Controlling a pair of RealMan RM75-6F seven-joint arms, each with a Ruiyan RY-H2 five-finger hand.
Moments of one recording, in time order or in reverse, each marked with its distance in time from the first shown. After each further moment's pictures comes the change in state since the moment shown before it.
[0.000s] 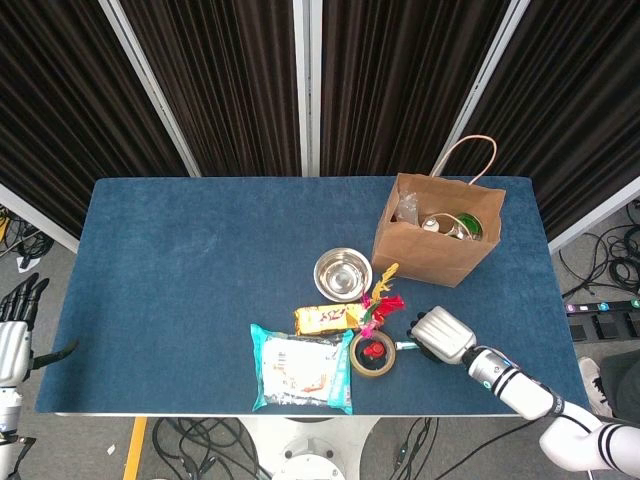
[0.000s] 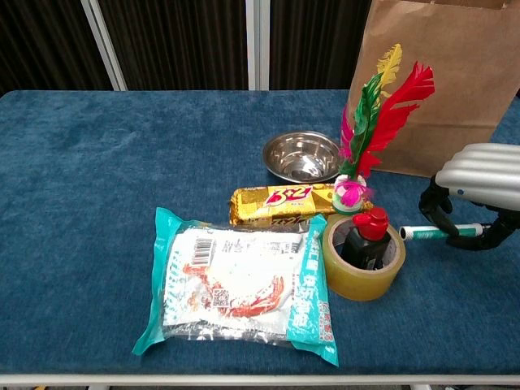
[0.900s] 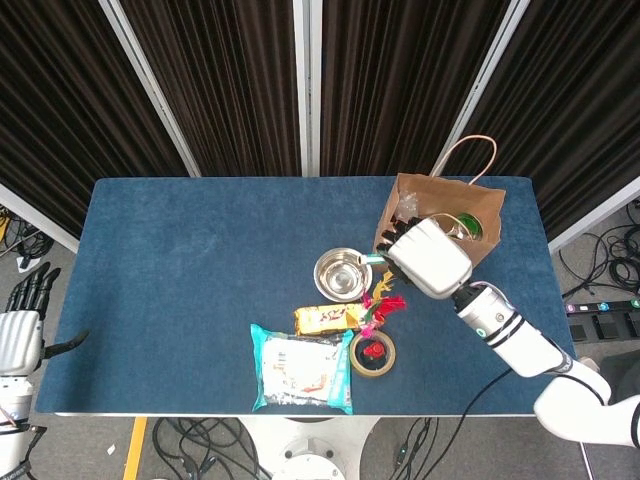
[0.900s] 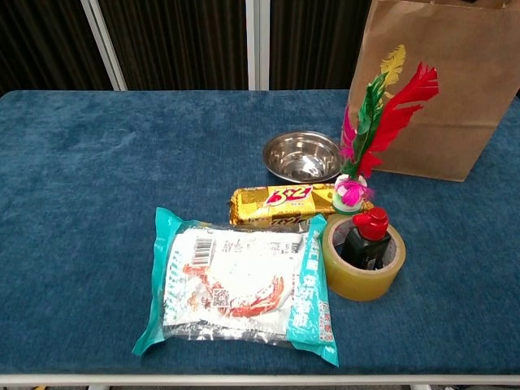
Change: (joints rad) left arm -0.040 0.015 -0.025 -0.084 0.000 -0.012 0.077; right arm 0.154 0.330 0.367 -0.435 0.225 0.045 -0.200
